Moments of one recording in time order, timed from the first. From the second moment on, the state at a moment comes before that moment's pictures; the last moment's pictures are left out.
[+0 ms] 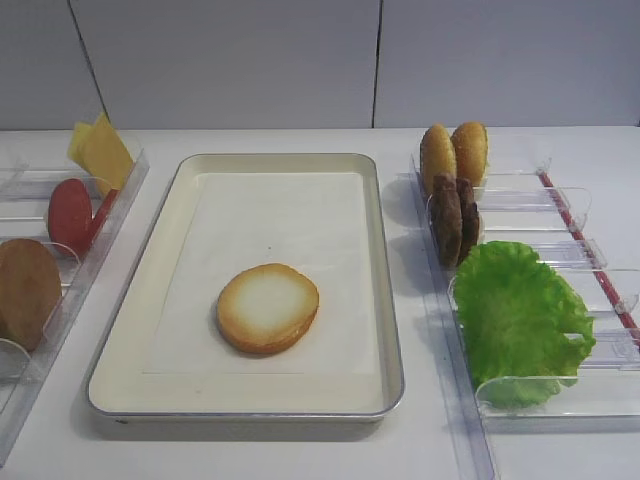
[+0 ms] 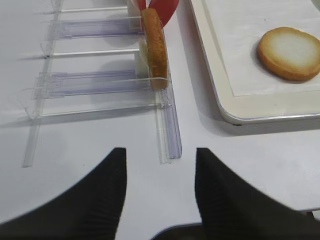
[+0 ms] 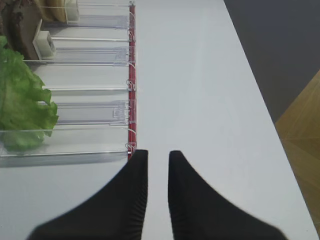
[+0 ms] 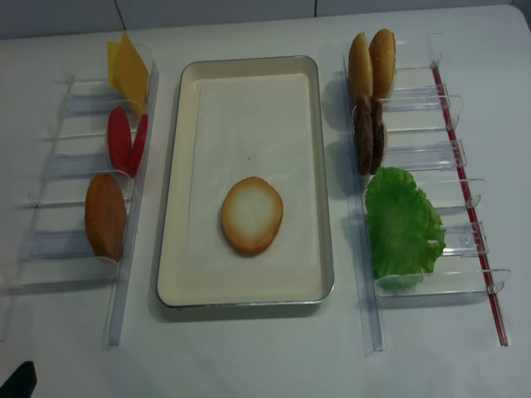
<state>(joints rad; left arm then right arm) -0.08 -0.02 -0.48 -0.01 1.19 -0.04 0.00 -0.02 -0.47 -0.05 1.14 0.04</state>
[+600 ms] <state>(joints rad) -0.08 -0.02 -0.48 -0.01 1.19 -0.04 0.00 -0.02 -0.47 -0.04 1.14 0.04</state>
